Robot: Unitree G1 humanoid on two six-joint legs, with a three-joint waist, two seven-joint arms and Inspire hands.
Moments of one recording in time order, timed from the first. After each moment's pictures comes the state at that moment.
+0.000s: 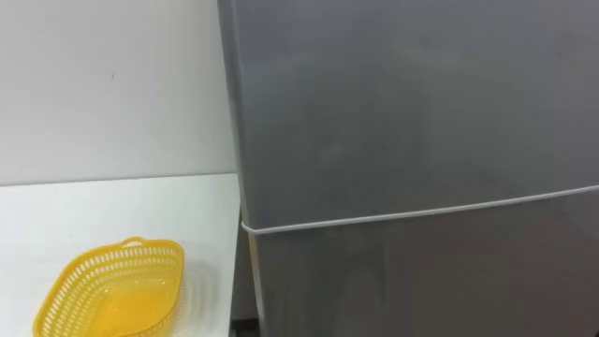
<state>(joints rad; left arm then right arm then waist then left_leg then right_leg) 0.22 0.18 0.06 1.05 0.40 0.14 -0.07 0.11 -0.23 0.00 1.29 -0.11 0.05 -0.03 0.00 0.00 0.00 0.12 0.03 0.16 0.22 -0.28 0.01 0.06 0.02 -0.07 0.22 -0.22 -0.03</state>
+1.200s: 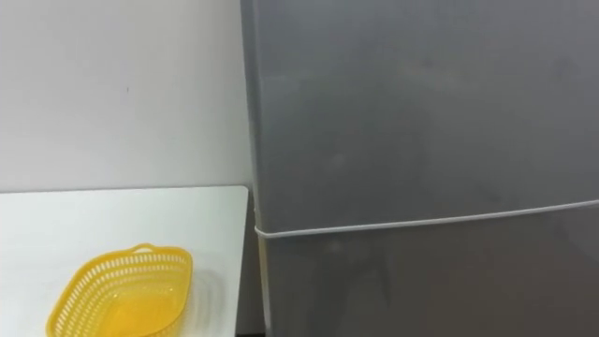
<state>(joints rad) 0.25 0.18 0.17 1.08 0.10 0.17 0.09 0.16 -0.23 -0.02 1.29 -0.13 0.13 -0.06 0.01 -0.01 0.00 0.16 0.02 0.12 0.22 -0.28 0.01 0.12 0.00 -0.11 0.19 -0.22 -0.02</state>
